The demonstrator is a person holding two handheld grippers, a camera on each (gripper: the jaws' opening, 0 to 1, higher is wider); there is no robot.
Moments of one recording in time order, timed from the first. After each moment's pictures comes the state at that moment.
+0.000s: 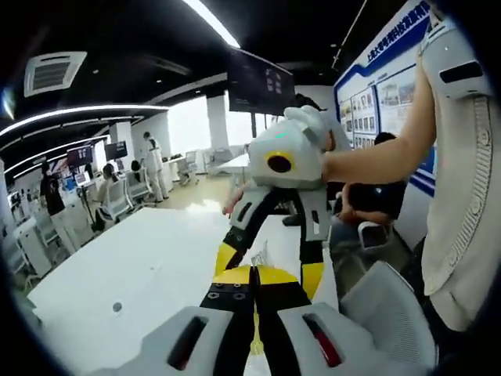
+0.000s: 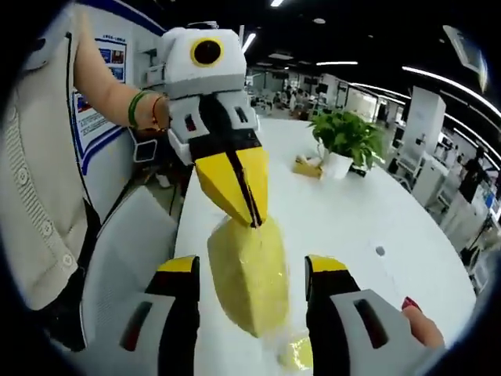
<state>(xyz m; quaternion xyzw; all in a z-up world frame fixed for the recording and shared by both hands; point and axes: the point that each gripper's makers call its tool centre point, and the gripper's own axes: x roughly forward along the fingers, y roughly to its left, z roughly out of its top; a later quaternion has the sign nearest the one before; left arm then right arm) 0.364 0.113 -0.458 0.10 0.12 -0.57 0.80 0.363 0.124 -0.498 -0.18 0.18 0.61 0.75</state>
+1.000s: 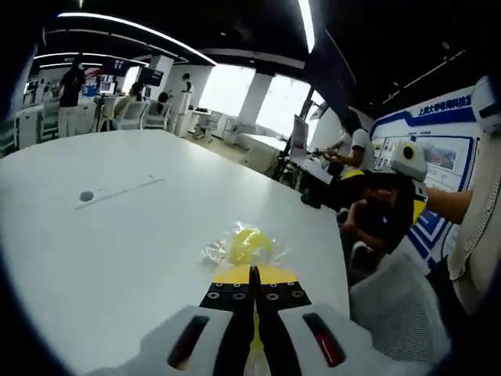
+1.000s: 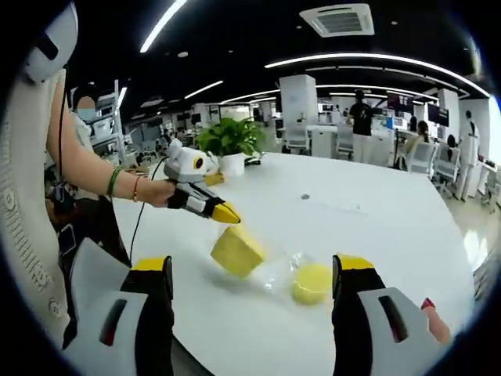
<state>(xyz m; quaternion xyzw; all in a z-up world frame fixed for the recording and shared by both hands) 0.451 0.167 -0.618 -0.05 0.26 -0.53 0.81 0.333 0.037 -0.538 -0.01 0.19 0.35 0.92</state>
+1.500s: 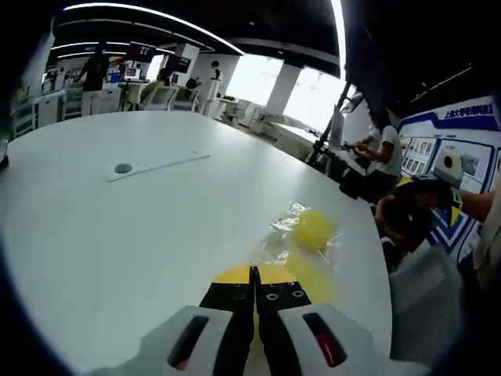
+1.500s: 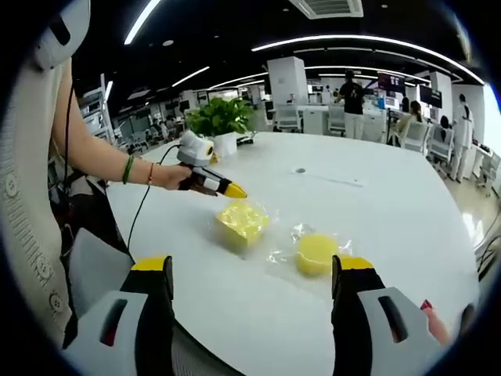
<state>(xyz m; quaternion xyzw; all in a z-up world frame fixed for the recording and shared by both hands) 0.502 0.206 -0.682 -0.05 0.31 -0.47 0.83 0.324 0.037 -0.586 -0.02 0.26 0.34 0.90</state>
